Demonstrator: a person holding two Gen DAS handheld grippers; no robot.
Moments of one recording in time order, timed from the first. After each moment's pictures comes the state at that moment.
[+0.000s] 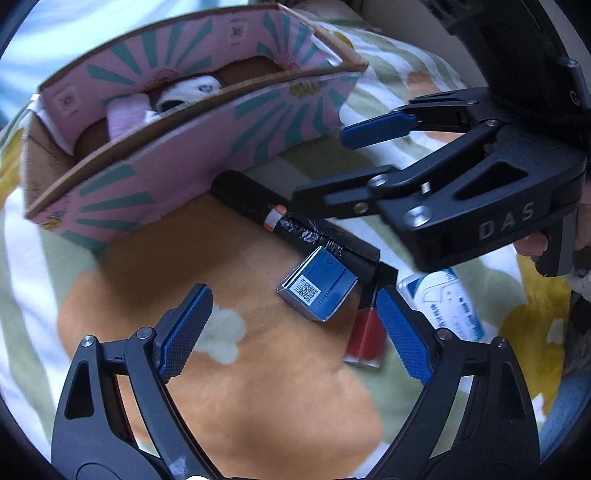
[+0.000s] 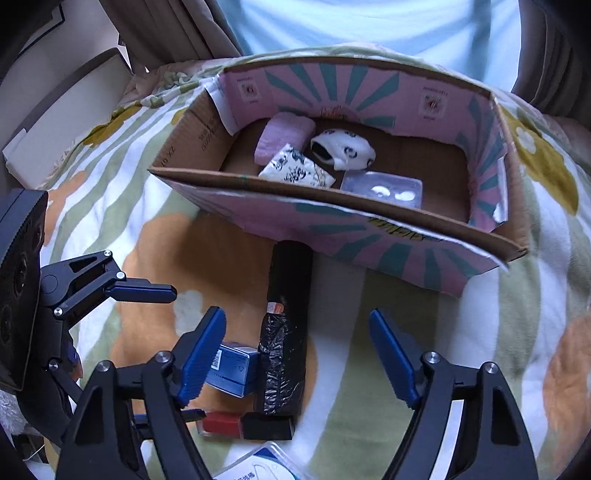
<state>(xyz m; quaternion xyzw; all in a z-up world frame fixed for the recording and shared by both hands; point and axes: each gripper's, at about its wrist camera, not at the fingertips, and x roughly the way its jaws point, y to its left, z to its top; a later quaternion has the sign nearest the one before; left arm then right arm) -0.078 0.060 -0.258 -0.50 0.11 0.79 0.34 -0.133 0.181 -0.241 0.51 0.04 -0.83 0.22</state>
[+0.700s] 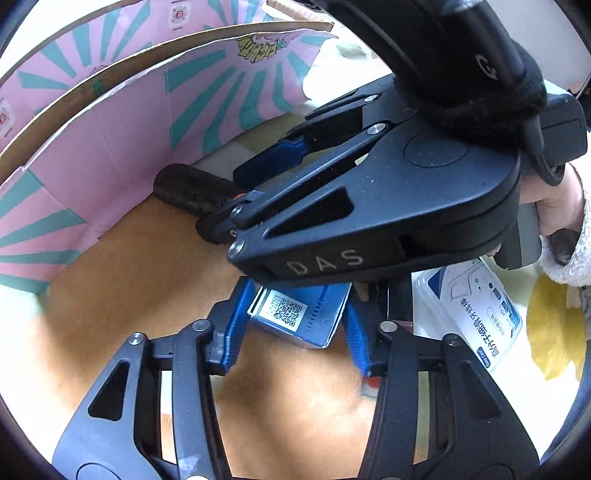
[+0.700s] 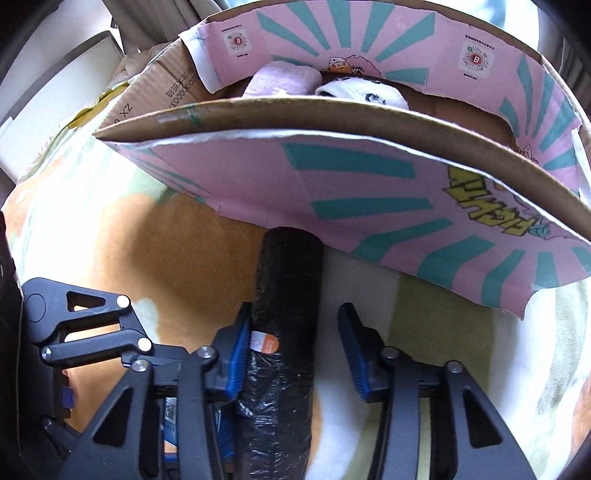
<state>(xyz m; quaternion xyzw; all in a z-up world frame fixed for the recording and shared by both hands) -0.095 0.057 -0.309 -0.49 0.14 0.76 0.41 -0.162 0.168 -0.289 0.52 0.05 -0.82 0.22</state>
